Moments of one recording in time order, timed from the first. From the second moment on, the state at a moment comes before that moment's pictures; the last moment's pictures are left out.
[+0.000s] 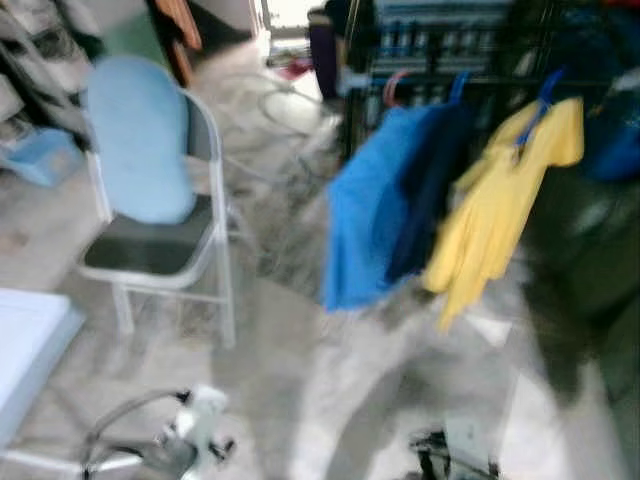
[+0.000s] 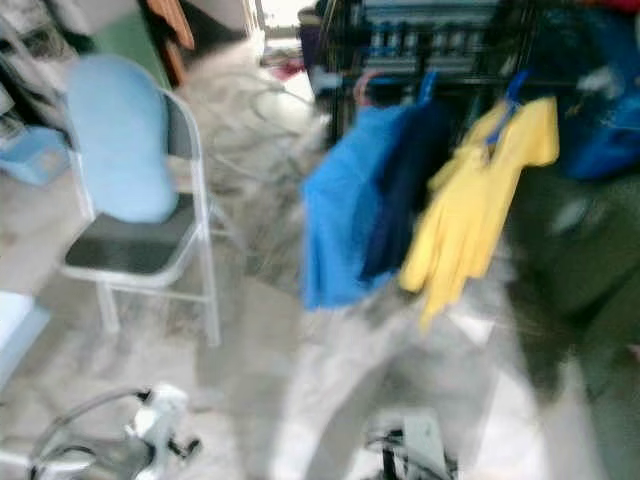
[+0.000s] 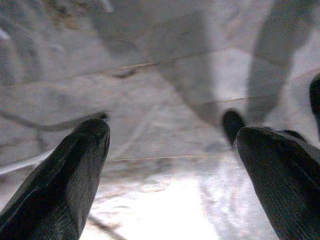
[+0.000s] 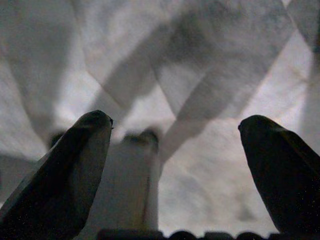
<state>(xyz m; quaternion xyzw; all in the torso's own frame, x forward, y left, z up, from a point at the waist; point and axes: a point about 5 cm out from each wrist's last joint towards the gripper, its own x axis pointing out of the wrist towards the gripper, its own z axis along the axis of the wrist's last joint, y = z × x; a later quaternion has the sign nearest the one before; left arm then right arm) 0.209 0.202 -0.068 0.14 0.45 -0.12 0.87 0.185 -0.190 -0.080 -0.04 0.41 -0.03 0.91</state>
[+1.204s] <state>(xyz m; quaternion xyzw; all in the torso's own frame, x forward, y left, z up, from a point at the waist) 0.224 0.129 -0.063 0.08 0.42 -0.21 0.88 0.167 -0.188 -0.087 -0.11 0.43 0.02 0.90</state>
